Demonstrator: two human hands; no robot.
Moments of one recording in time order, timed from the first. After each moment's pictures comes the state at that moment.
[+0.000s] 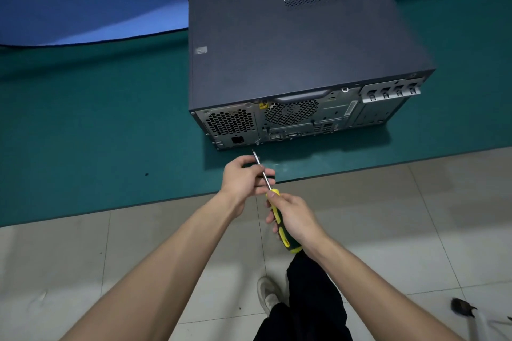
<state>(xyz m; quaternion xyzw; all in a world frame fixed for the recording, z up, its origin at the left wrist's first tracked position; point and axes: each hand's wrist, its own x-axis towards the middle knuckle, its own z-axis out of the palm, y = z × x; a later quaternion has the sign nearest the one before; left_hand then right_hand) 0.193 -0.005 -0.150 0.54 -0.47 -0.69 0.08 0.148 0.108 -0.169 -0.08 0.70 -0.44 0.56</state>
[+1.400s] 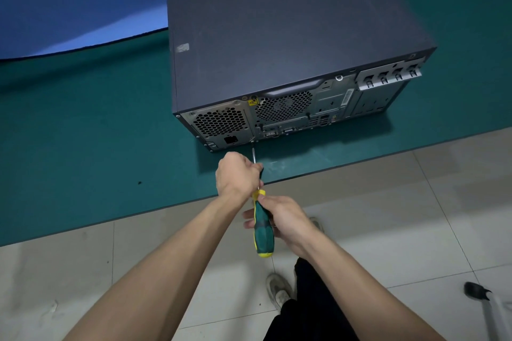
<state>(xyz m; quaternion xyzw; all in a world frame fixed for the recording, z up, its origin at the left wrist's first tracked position) 0.180 -0.015 -0.167 0.58 -0.72 -0.38 -0.02 0.156 0.096 -0.175 0.00 0.60 -0.49 0.64</state>
